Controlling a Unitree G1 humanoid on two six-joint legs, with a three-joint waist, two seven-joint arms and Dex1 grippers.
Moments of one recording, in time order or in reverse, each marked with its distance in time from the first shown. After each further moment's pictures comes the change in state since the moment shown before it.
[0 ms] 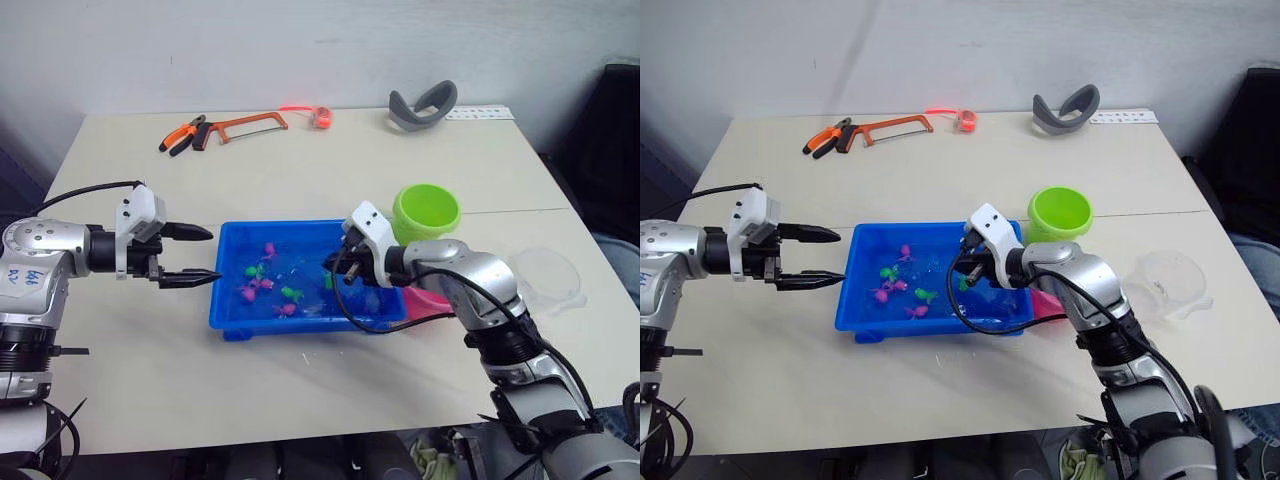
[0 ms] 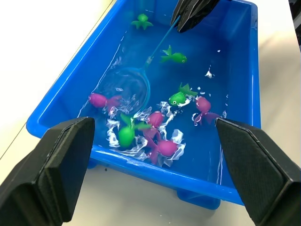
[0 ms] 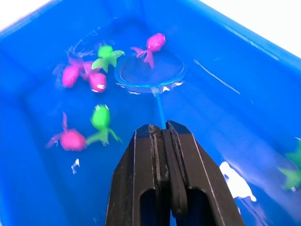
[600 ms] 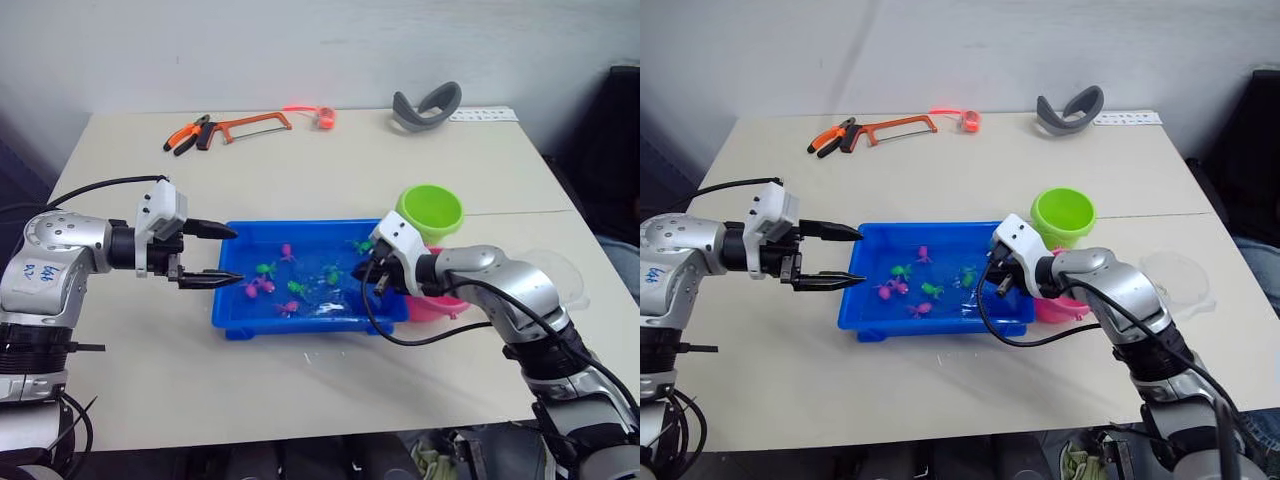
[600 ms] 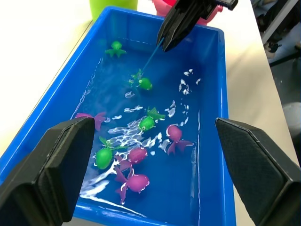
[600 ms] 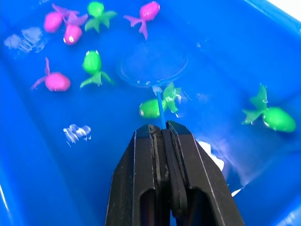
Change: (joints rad) left arm 0.000 -0.033 -0.002 -0.155 -0.037 0.104 0.000; right arm 0.065 -0.183 0.025 -0.099 0.016 0.009 0.022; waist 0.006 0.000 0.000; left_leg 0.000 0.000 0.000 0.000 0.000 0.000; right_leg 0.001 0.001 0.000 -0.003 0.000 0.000
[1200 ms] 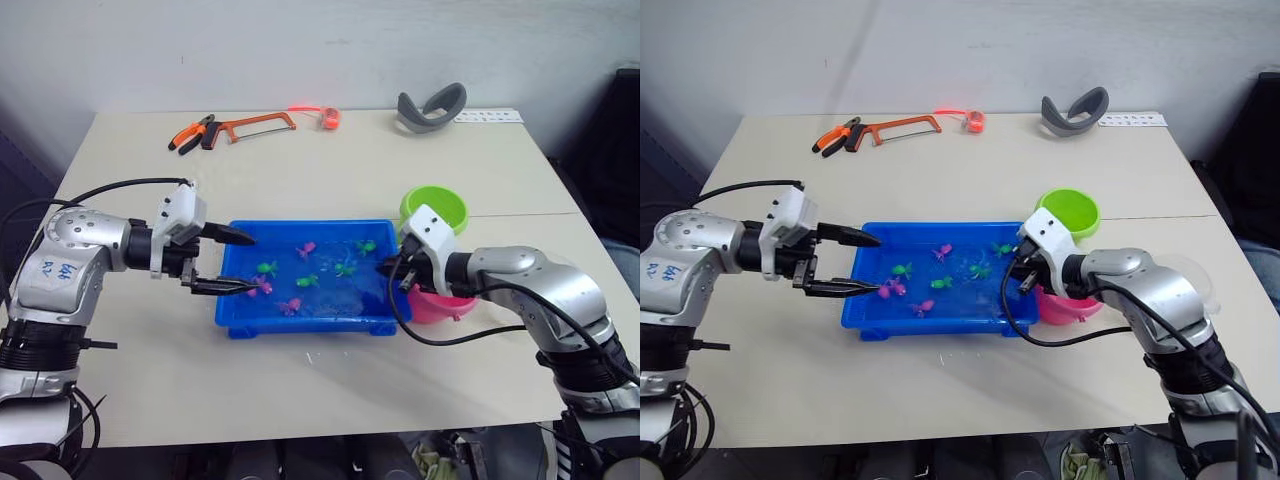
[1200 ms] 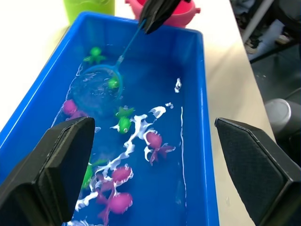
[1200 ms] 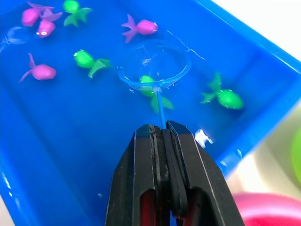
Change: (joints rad) left arm -0.024 -0.034 -0.031 -0.038 -0.002 0.026 -0.020; right arm 0.058 -0.127 -0.087 -0.122 0.076 0.043 -0.023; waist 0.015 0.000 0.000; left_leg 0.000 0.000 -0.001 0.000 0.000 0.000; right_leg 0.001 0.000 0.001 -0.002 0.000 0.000
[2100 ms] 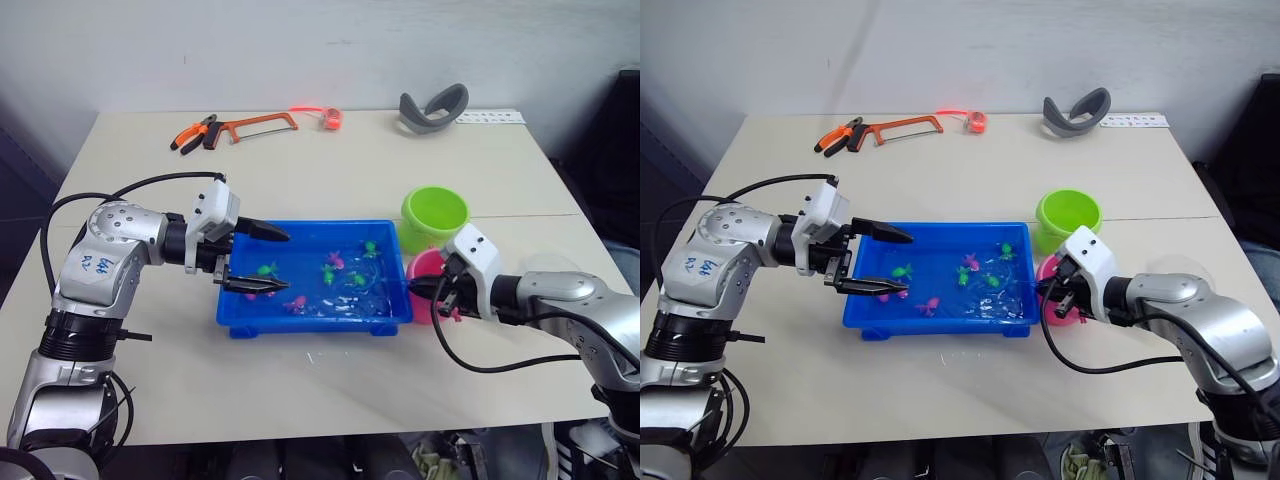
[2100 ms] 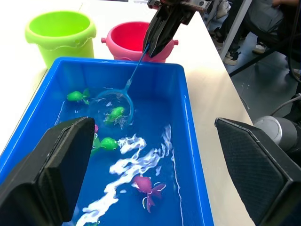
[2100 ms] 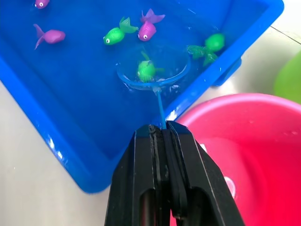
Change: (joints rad) left arm -0.087 -0.139 -0.073 -0.051 0.003 0.000 0.000; right arm 0.231 -0.148 -0.189 -0.147 0.116 0.020 0.001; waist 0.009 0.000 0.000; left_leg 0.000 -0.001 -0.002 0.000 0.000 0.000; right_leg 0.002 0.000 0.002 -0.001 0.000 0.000
